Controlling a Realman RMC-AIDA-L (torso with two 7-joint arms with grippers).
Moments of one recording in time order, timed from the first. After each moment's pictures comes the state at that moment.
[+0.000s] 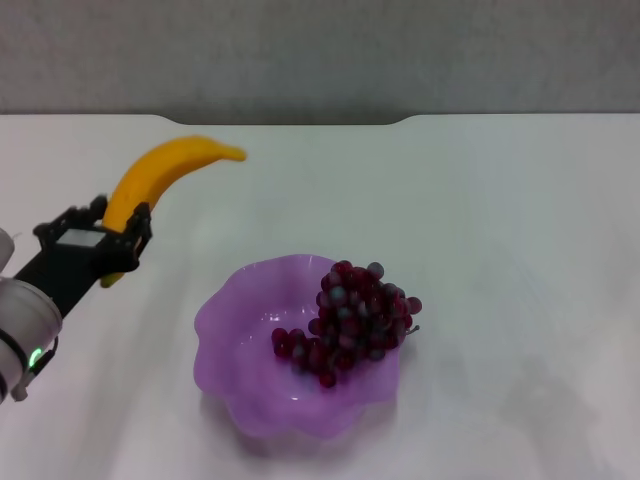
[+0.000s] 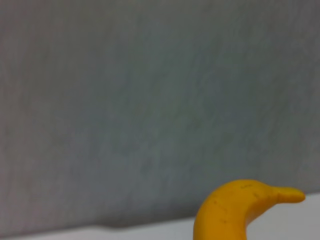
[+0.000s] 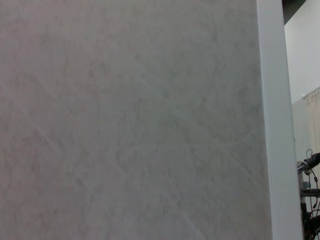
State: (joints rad) left arm -0.05 -1.97 -1.20 -1.16 2.87 0.28 -0.15; right arm 0.17 2.01 -2.23 -0.41 0.88 -1.35 -0.07
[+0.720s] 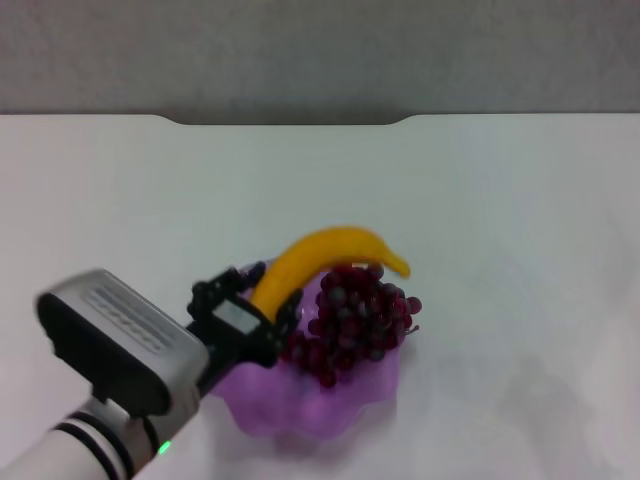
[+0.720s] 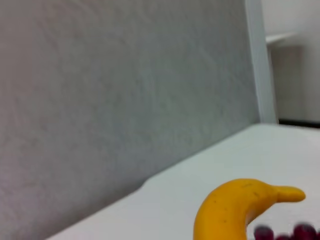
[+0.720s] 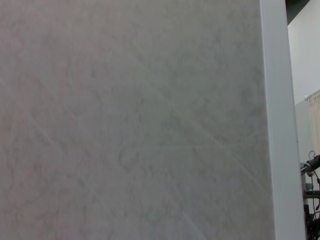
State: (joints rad) left arm -0.02 -2.02 -0.94 -1.23 2.87 0.22 0.18; right arm 0.18 2.01 -2.23 -0.41 0.88 -1.35 -0.07
